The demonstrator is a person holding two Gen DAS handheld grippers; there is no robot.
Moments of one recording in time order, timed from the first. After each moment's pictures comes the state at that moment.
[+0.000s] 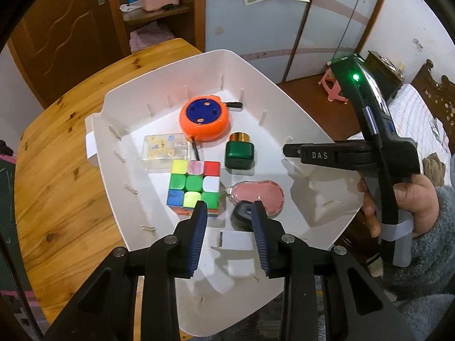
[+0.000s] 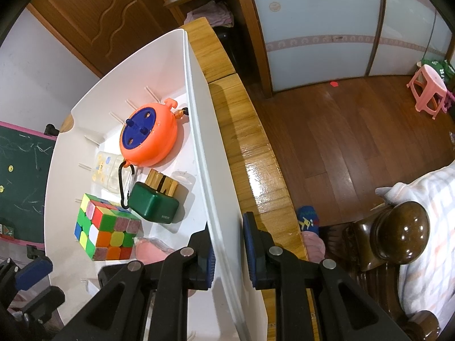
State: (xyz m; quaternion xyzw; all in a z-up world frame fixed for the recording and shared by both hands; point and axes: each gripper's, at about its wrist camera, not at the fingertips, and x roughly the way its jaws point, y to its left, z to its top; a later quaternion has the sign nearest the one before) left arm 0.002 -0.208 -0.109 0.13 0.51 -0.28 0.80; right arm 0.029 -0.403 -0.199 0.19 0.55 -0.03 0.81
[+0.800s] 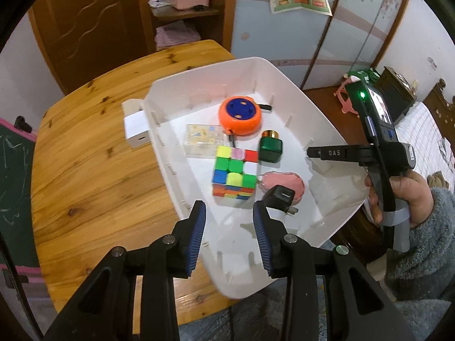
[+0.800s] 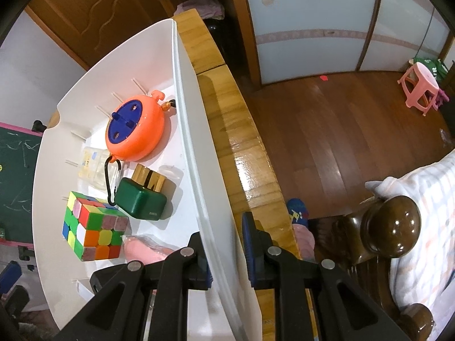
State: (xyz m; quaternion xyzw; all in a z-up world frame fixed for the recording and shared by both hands) left arm -0.004 -0.153 -0.083 0.10 0.51 -0.24 0.82; right arm 0.035 -0.399 -0.205 0.18 0.58 -0.06 0.80
